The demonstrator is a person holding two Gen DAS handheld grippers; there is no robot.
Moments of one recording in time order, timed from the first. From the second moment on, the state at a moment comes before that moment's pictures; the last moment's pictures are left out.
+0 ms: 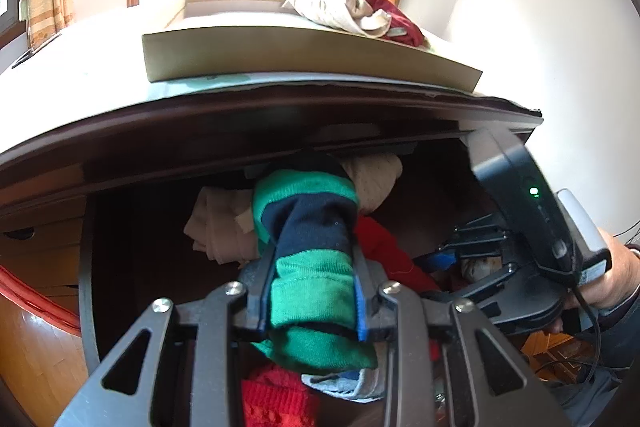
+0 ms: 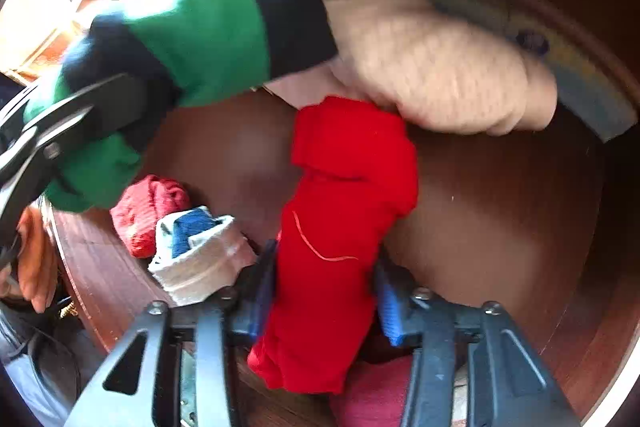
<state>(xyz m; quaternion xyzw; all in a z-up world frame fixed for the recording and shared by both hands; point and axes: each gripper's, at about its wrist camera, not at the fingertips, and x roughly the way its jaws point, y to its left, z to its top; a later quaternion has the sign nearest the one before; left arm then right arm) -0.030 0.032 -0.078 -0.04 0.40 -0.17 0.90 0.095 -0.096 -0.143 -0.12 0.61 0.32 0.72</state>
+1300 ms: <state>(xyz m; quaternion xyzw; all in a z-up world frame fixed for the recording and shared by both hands) -0.056 0.055 -0.064 -0.06 0.32 -0.13 0.94 -0.025 -0.183 -0.046 -0.13 0.33 0.34 0.87</state>
